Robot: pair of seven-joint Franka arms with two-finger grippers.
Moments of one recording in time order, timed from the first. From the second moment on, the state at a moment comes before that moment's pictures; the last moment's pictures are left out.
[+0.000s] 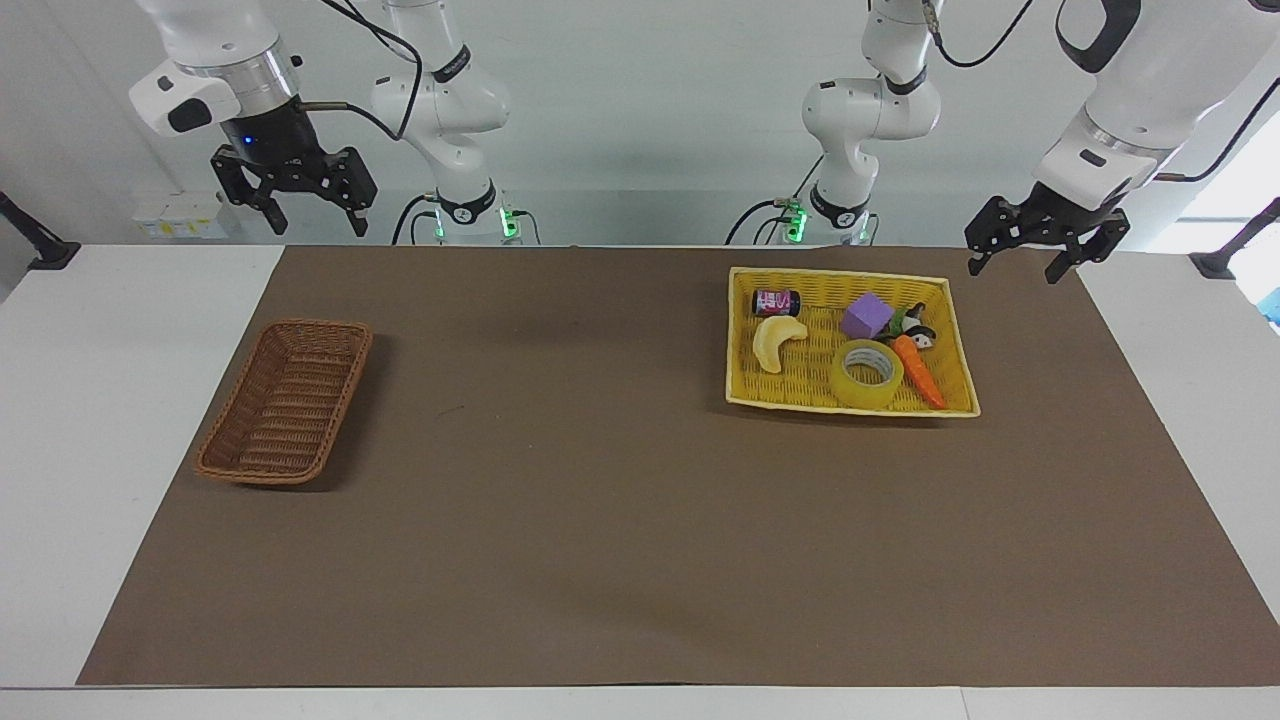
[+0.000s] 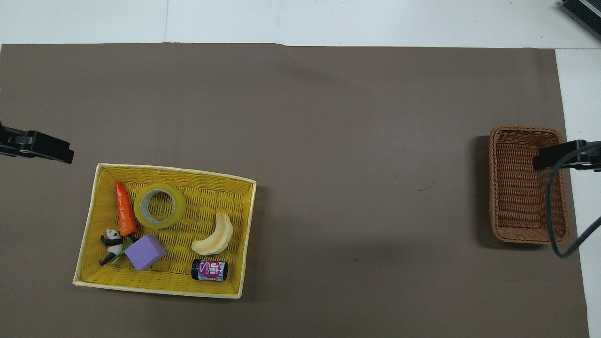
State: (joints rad) left arm -0.08 0.03 0.02 -1.50 -0.02 1.50 0.12; right arm 0.06 -0.06 -0.06 -1.52 -0.01 1.49 0.04
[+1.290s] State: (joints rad) left arm -0.07 0.01 0.02 -1.50 -0.02 1.50 0.12; right arm 0.06 -0.06 -0.06 -1.52 -0.01 1.49 0.04
